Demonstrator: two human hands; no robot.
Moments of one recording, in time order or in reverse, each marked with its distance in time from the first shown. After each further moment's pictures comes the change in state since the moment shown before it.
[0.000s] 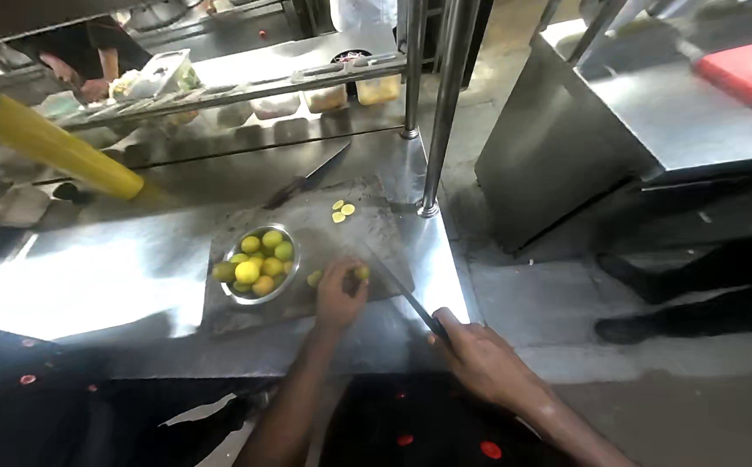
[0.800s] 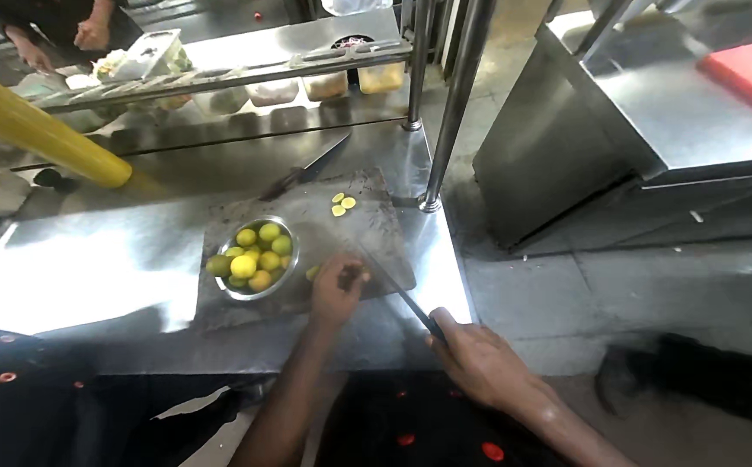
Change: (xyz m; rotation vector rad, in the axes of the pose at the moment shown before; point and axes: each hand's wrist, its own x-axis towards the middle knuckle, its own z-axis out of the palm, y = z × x) left_hand 0.000 0.002 -0.008 -0.122 -0.039 -0.122; right_hand 0.007 0.001 0.014 -0.116 0.046 -0.036
